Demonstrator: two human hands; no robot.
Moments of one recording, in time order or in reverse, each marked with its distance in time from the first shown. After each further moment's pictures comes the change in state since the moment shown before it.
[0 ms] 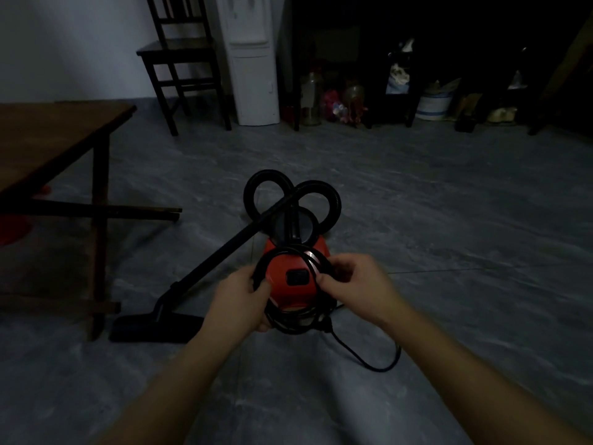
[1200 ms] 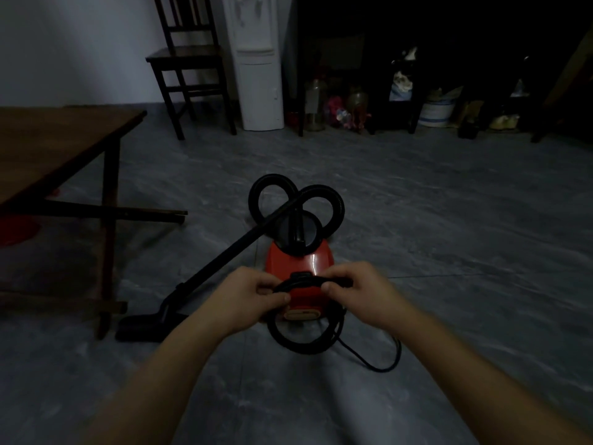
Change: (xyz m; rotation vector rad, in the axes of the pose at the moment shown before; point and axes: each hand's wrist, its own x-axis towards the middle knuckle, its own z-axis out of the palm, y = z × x) left_hand 0.006 0.007 -0.023 0.143 -0.344 0.093; right_hand -0.002 -0.003 -0.007 -0.176 -0.157 -0.104
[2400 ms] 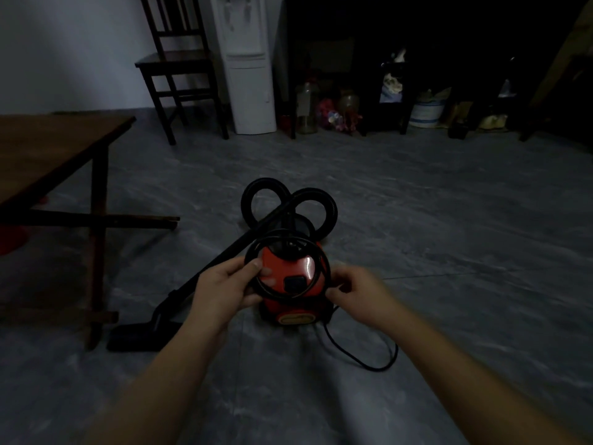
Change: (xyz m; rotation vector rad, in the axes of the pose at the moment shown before) left_hand 0.011 0.002 0.008 -0.675 0.409 -0.117; right_hand 0.007 0.020 0.002 -0.056 0.070 0.178
